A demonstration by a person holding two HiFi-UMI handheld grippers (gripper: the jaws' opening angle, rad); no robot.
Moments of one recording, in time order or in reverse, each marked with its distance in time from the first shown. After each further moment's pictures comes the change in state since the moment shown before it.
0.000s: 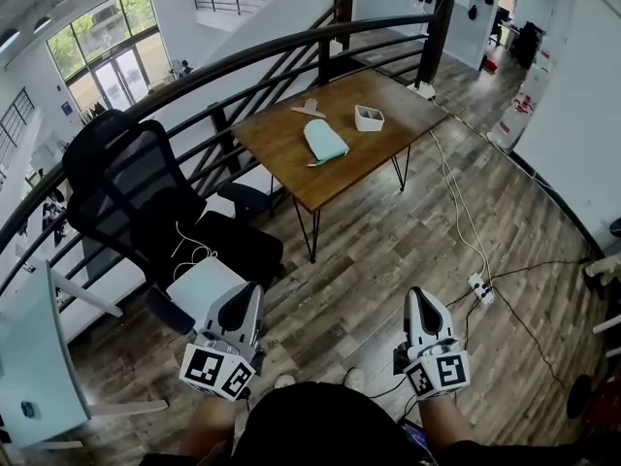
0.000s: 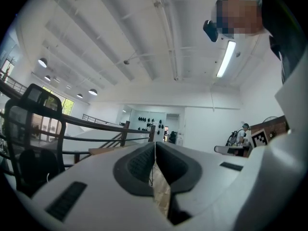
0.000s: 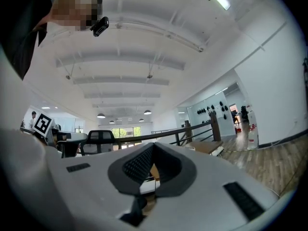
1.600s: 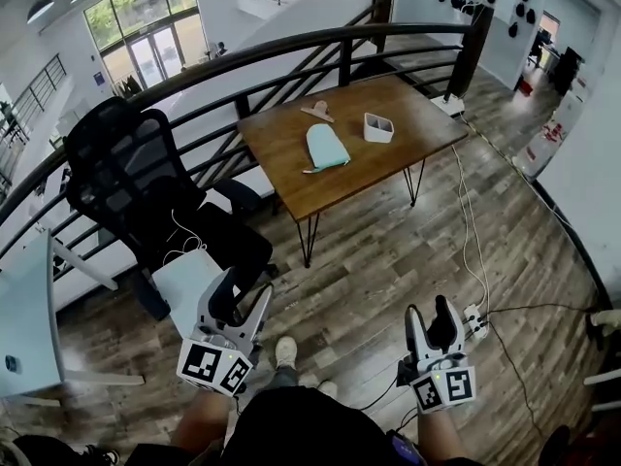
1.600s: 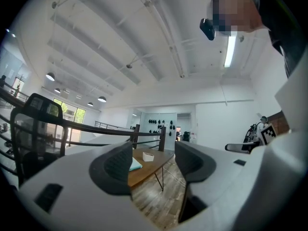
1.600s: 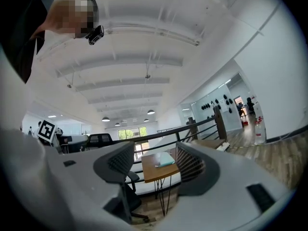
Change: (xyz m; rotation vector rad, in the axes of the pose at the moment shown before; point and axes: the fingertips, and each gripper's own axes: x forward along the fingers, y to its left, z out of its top) left arm 0.095 -0.059 -0.008 0.059 -0.025 0.164; right arm 0.023 -0.140 0.019 0.072 0.016 0.089
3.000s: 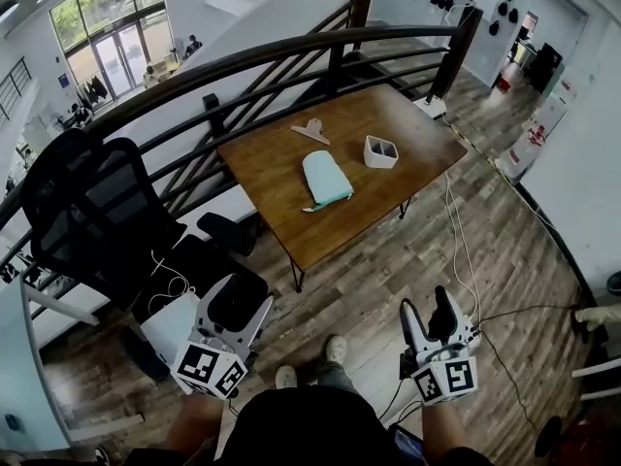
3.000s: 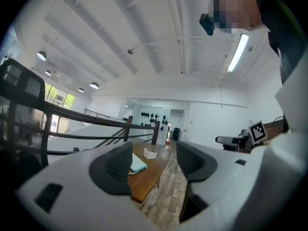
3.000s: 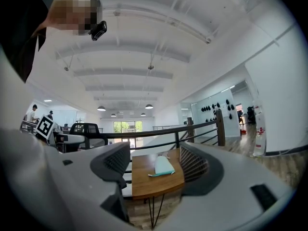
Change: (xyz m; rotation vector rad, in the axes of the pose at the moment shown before) left arm 0.143 0.150 -0.031 -0.078 0.091 -0.145; right arm 0.204 0.015 -0.009 -0.124 0.058 -0.056
